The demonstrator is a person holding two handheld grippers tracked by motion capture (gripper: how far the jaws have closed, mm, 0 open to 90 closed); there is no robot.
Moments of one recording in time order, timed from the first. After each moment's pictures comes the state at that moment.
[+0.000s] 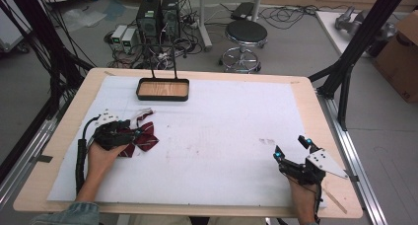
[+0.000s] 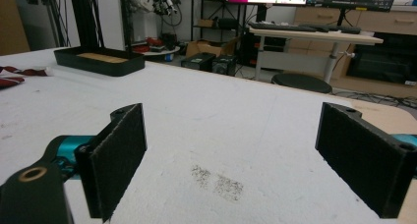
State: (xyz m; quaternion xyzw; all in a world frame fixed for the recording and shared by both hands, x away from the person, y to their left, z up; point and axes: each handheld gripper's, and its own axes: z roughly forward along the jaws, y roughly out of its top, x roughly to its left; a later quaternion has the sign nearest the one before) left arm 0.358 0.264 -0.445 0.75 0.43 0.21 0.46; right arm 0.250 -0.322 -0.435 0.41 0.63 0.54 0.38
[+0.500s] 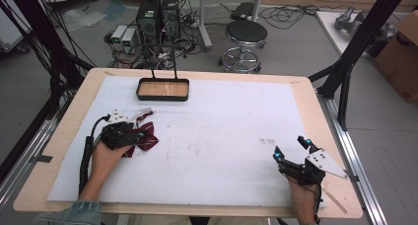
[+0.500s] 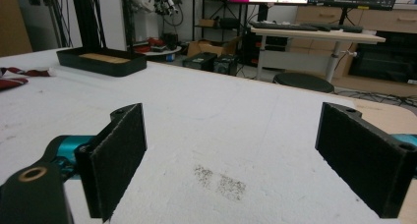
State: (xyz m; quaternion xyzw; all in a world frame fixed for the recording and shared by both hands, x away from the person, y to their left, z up) left arm 0.366 0.250 -0.450 0.78 0.44 0.22 0.39; right arm 0.249 -0.320 -0.436 0.41 0.63 0.55 0.37
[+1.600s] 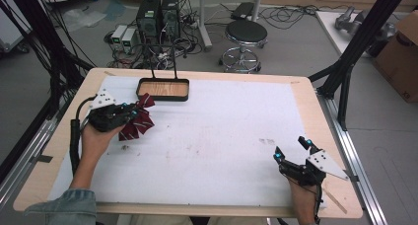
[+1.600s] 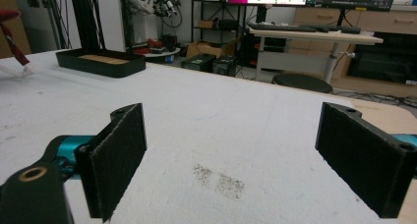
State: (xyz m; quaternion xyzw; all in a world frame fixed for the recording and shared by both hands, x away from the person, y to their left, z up) left arm 0.372 0.259 -0.373 0.76 0.35 0.25 0.48; right arm 0.247 -0.321 -0.436 0.41 0.63 0.55 0.38
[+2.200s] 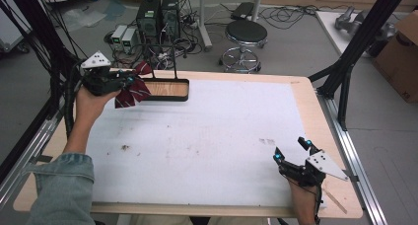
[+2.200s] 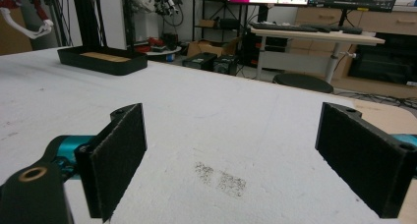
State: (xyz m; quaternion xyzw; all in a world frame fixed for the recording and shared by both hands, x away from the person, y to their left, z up) left arm 0.443 0.272 -0.304 0.76 0.33 0.26 0.49; right arm 0.246 -0.322 -0.437 0.40 0.63 0.54 0.38
